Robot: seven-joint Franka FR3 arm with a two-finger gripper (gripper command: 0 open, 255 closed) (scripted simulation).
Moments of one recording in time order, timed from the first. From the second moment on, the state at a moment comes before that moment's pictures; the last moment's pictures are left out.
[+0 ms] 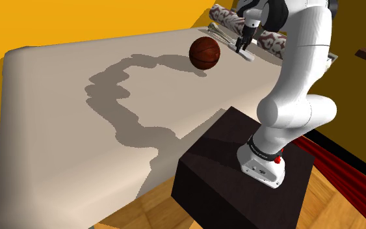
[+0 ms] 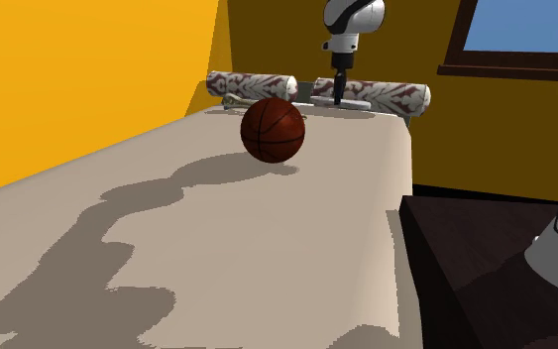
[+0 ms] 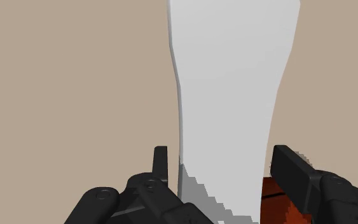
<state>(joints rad) -0.70 0.62 -0.30 -1.40 0.20 1.98 -0.83</state>
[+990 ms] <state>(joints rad) -0.71 0.71 -0.28 -1.47 0.23 2.13 -0.85</state>
